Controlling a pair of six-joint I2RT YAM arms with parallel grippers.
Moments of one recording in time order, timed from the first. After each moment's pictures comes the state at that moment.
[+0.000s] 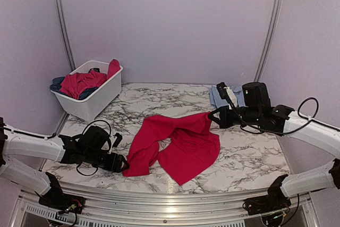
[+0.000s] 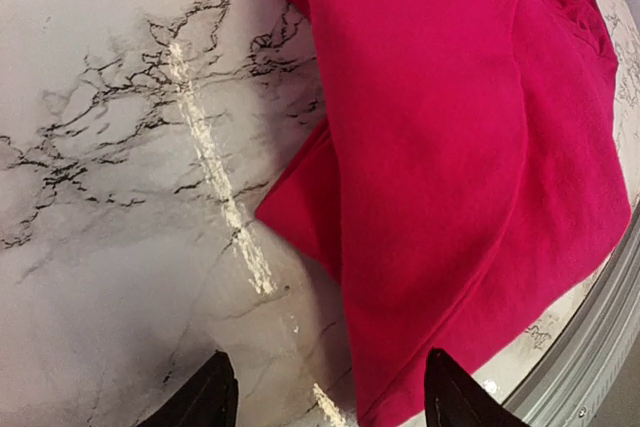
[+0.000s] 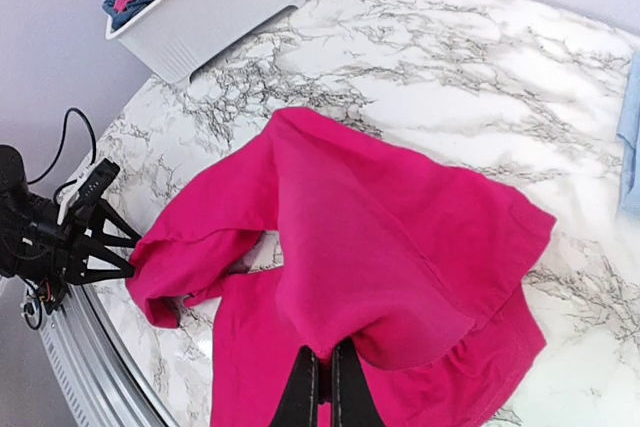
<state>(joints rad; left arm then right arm) -0.81 1.25 0.44 -0.13 0.15 -0.53 0.61 1.16 0.84 -0.24 -0.27 0.28</state>
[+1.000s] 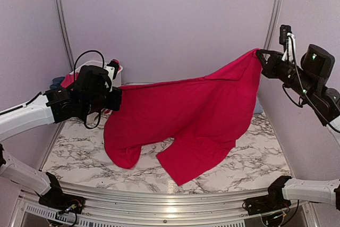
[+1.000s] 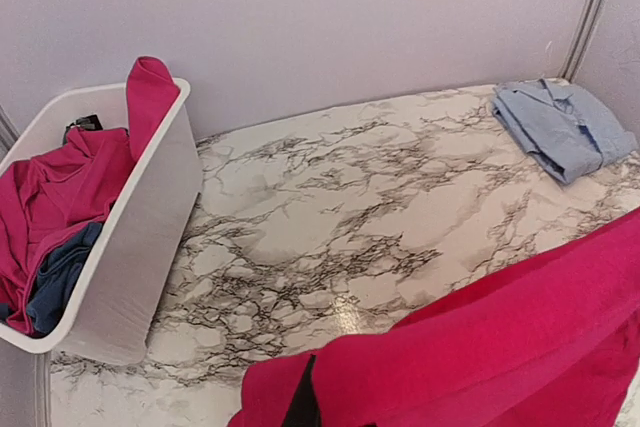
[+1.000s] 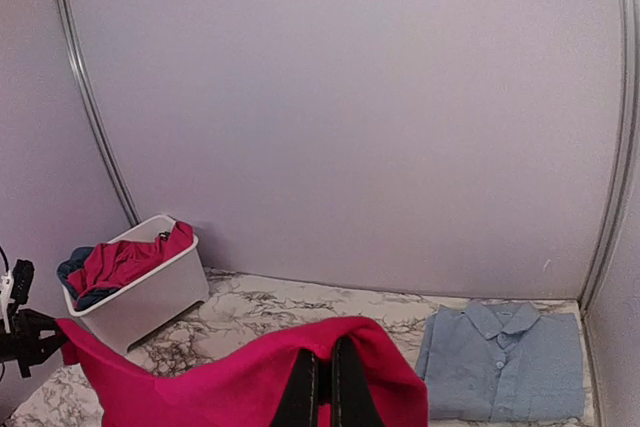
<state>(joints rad) -0.83 1.24 1.11 -0.38 -0.47 -0.26 0.48 0.89 1.23 -0.33 0.06 0.21</state>
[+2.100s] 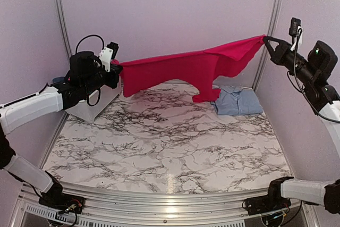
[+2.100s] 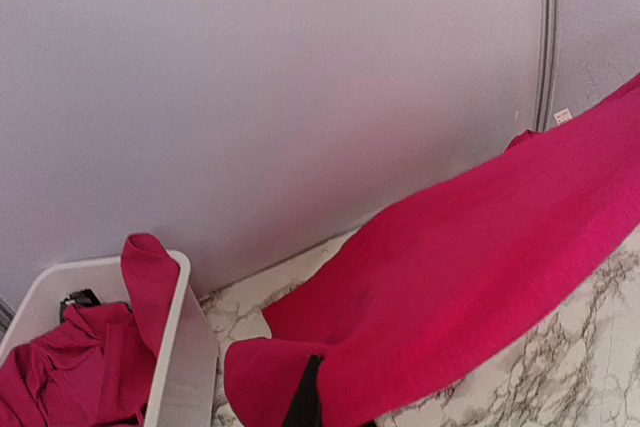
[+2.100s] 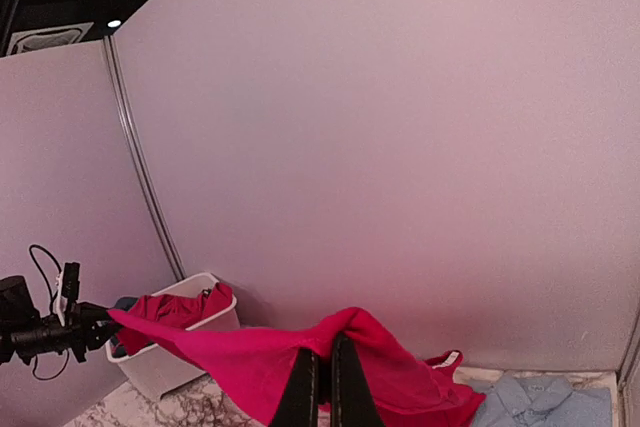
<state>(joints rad) -0.52 1.45 1.26 0.07 -0.10 0.12 0.09 1.05 1.31 0.01 -0.41 0.33</state>
